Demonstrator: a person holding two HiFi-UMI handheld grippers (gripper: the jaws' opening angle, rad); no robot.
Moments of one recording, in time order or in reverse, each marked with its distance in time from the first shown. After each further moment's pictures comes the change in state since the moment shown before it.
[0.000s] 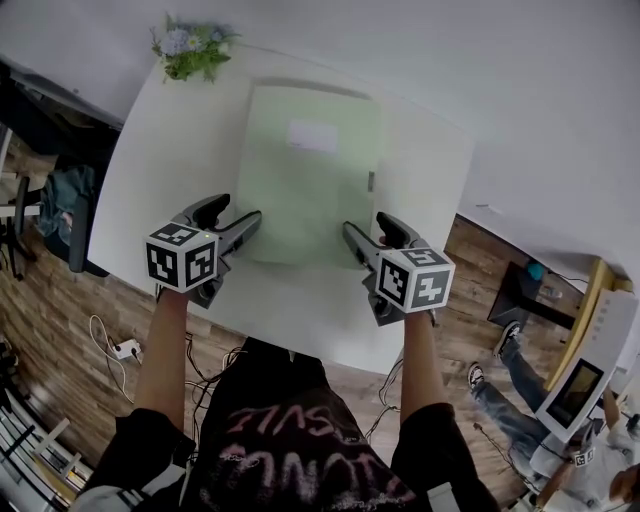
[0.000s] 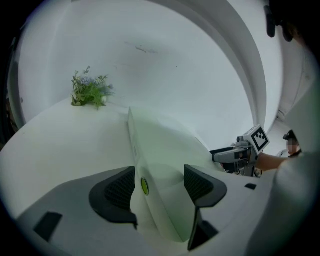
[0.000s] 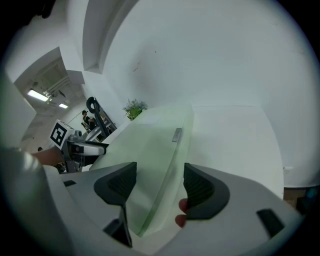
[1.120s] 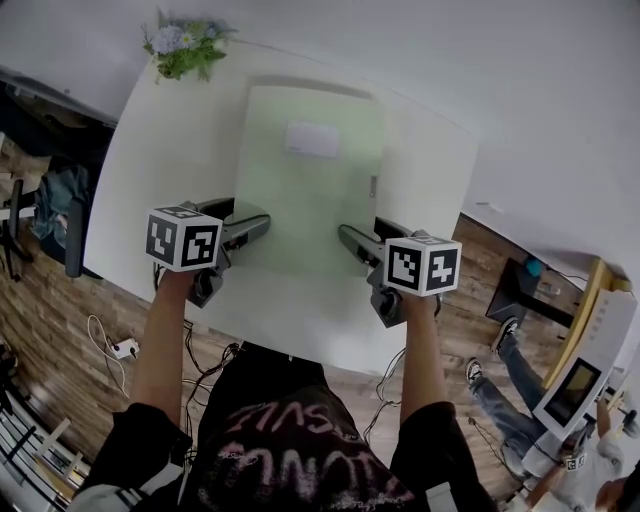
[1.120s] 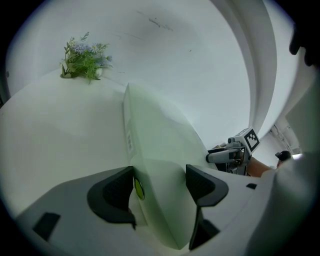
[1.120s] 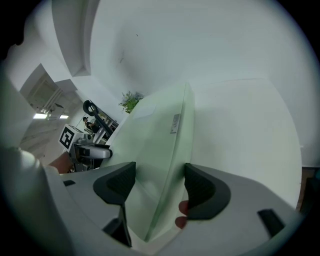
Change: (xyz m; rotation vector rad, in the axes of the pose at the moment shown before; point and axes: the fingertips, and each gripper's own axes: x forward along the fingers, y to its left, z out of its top) left arm 0.026 -0.004 -0.011 -0.119 0.184 -0.119; right arm 0.016 -0.002 -0.011 0.155 0.165 0.091
